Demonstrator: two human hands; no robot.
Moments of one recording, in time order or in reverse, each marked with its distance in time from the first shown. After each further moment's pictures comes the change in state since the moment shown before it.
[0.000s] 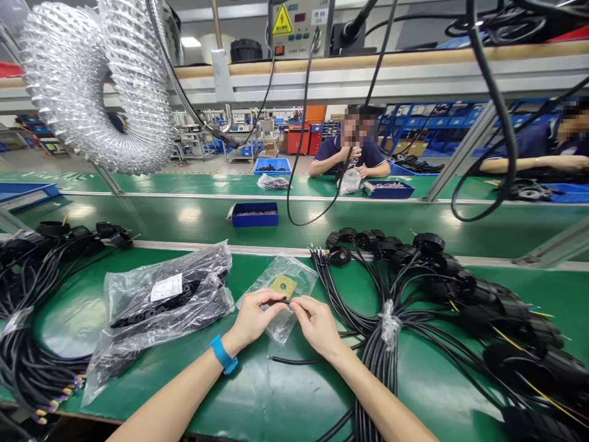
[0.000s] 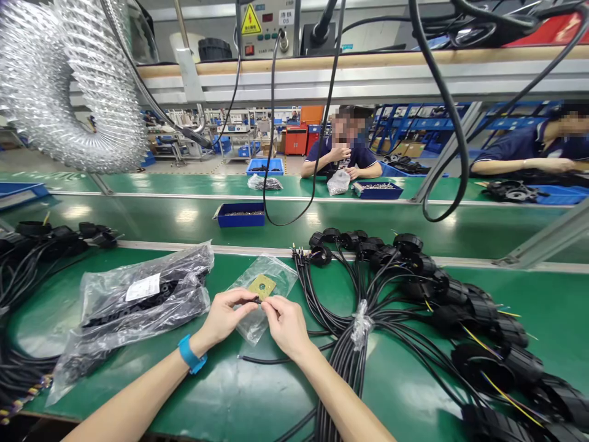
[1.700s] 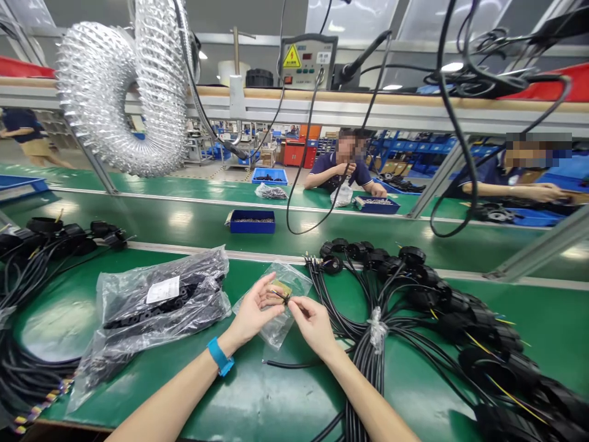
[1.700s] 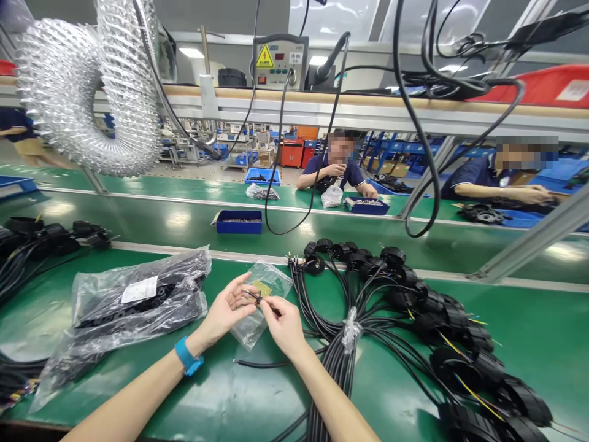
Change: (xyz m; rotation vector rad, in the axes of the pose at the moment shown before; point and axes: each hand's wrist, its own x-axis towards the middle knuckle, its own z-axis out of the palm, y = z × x) left_hand 0.007 0.004 0.001 -0.499 -0.091 -0.140; right_hand 0.006 -0.002 -0.002 0.133 0.091 0.002
